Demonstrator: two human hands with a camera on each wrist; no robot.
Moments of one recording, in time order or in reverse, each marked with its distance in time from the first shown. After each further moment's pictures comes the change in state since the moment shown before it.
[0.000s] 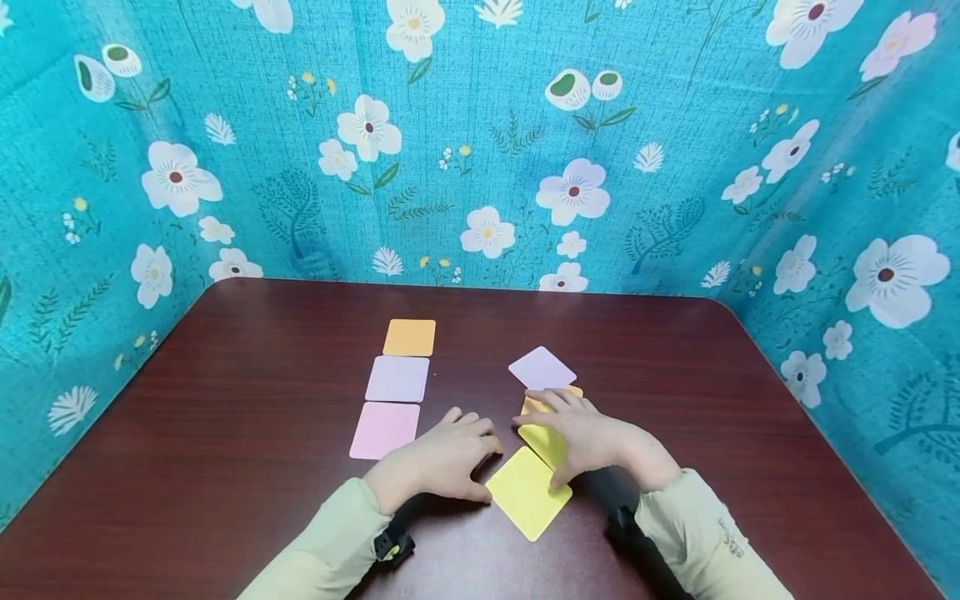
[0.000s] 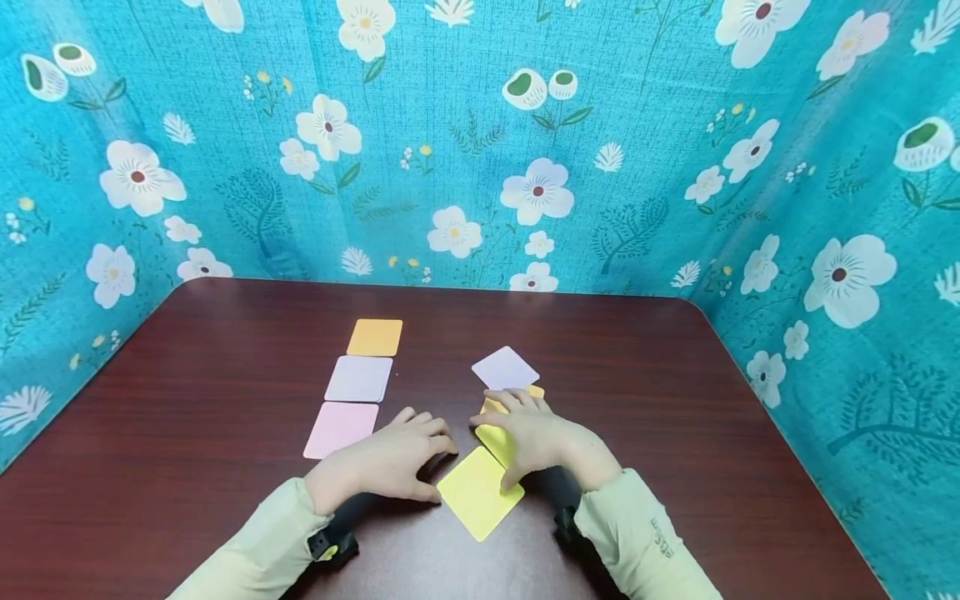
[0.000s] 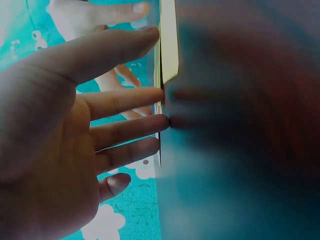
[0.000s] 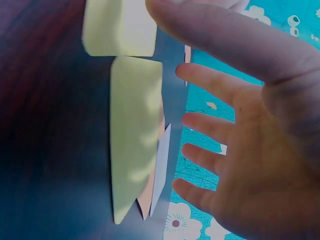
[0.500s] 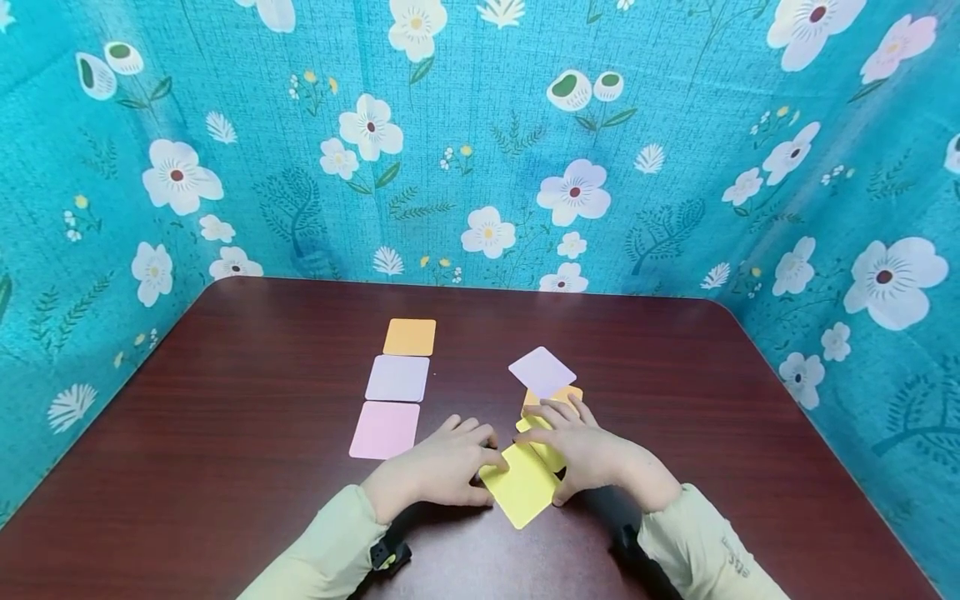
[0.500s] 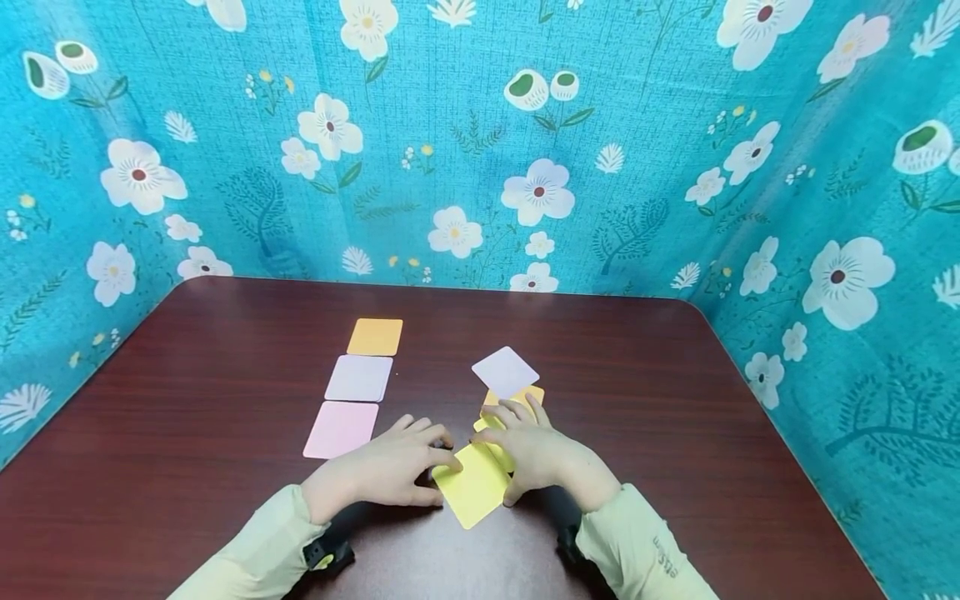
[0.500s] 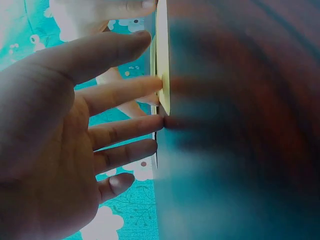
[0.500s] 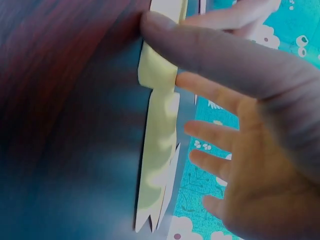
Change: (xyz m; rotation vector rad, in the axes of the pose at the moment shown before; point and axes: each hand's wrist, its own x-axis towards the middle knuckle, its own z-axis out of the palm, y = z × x) left_hand -0.006 0.004 0.004 0.002 0.007 0.037; right_hand -0.009 -0.010 0.012 -0.069 0.024 -0.035
